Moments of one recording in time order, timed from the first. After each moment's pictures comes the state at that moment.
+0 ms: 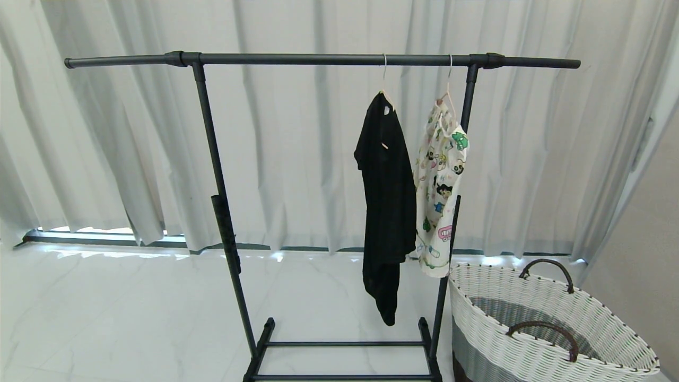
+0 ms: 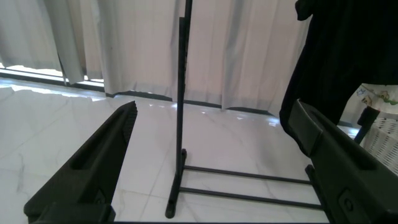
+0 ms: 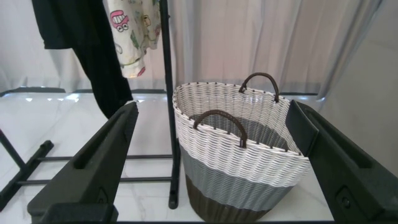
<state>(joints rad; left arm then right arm) 0.00 0.00 0.00 0.01 0.05 -0.03 0.05 0.00 0.00 0.01 0.01 0.04</state>
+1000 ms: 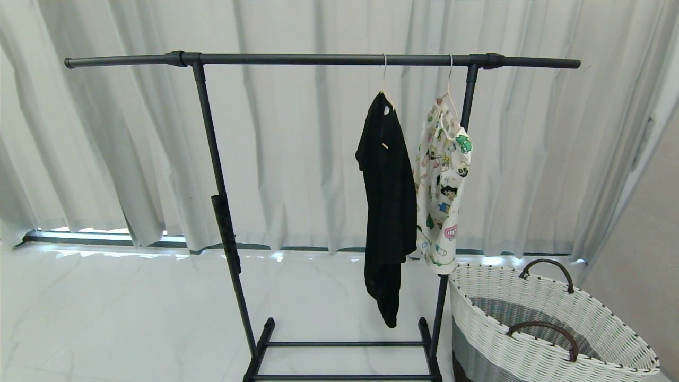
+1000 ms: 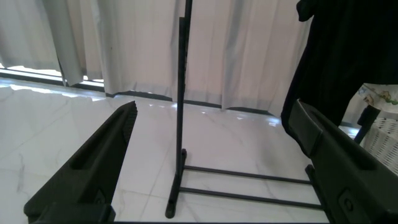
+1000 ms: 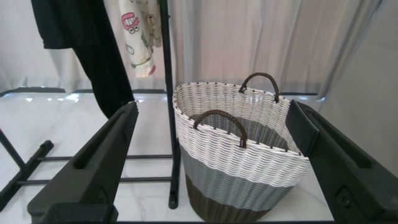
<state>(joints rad) 0.00 0.00 0.00 0.01 0.05 -0.03 0.05 0.00 0.00 0.01 0.01 0.04</state>
